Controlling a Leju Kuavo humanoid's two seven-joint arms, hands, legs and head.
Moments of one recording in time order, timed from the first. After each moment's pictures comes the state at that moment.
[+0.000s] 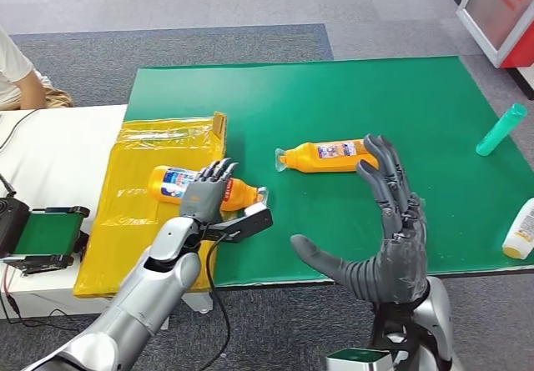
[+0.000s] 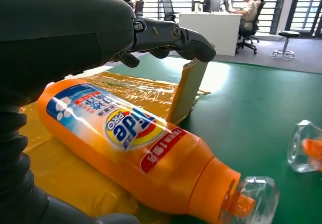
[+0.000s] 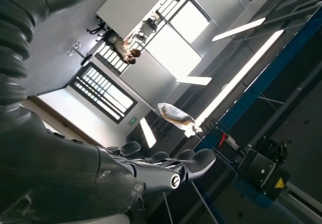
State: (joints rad) left arm -0.48 -0.19 -0.44 -0.87 -1.19 0.16 0.08; right arm -0.06 -0.04 0.50 -2.08 0.71 -0.43 -0.37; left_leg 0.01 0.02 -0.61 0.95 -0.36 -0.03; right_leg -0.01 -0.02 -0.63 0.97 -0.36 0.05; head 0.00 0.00
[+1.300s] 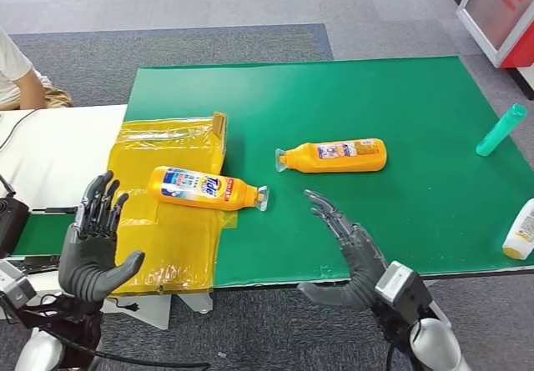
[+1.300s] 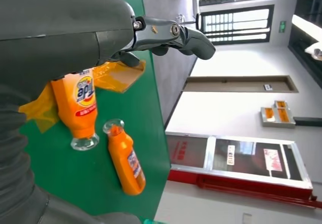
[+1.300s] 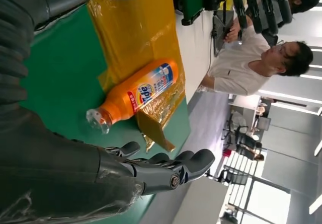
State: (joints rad) left arm 0.15 0.03 -0.19 -1.85 0.17 -0.19 -0.35; right arm 0.03 -0.11 0.35 -1.83 -0.05 0.19 -0.28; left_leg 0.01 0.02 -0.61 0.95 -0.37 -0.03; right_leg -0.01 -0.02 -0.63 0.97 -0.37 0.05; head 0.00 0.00
